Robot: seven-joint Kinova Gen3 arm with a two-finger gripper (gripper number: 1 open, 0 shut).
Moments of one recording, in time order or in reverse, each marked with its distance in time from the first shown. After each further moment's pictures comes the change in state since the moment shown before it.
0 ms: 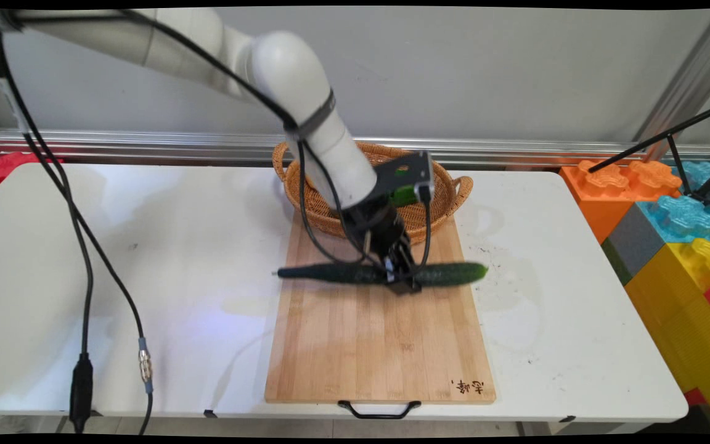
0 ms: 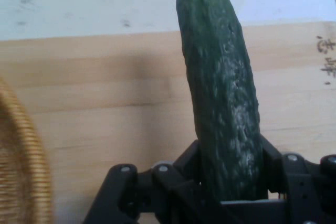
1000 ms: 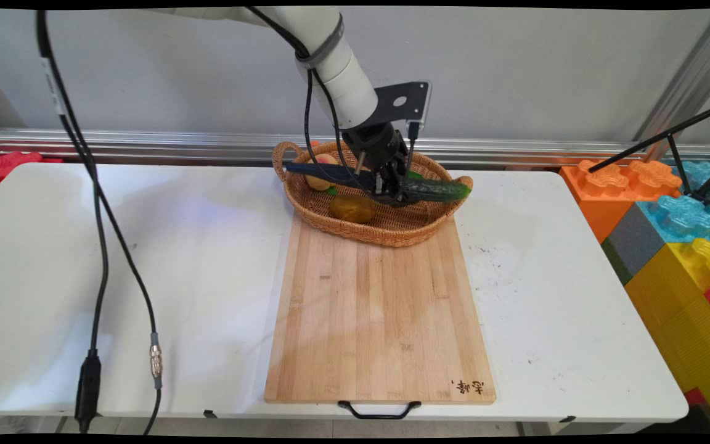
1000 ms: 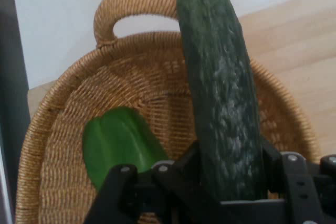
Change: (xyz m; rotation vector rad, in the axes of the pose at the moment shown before) arm 0.020 -0.098 -0.046 0.239 -0.099 0.297
